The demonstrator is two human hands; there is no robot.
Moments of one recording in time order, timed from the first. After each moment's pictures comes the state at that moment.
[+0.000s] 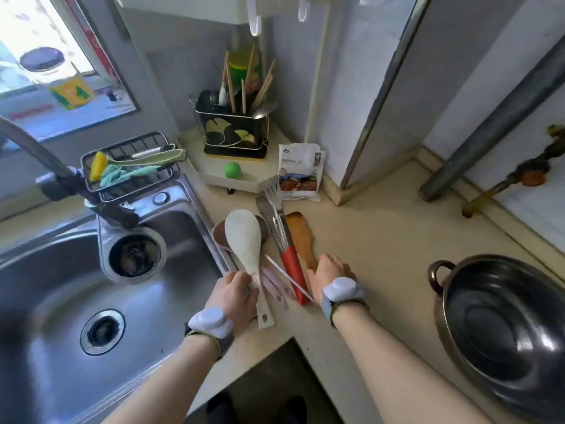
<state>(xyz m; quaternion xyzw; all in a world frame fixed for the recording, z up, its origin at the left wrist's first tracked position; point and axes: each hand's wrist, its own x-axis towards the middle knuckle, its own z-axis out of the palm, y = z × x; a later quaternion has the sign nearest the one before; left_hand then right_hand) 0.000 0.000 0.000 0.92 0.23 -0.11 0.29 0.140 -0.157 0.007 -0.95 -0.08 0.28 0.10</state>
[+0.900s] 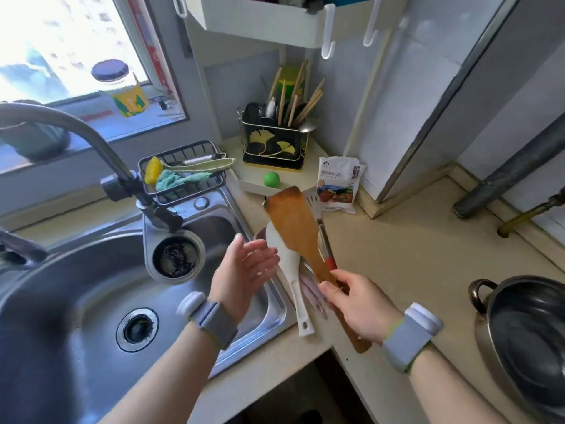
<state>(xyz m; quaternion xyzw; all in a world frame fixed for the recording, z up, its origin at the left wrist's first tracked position) 0.004 0.045 0.064 0.41 0.37 0.07 0.83 0.080 -0.151 0.098 -0.85 -0.18 0.33 0.38</state>
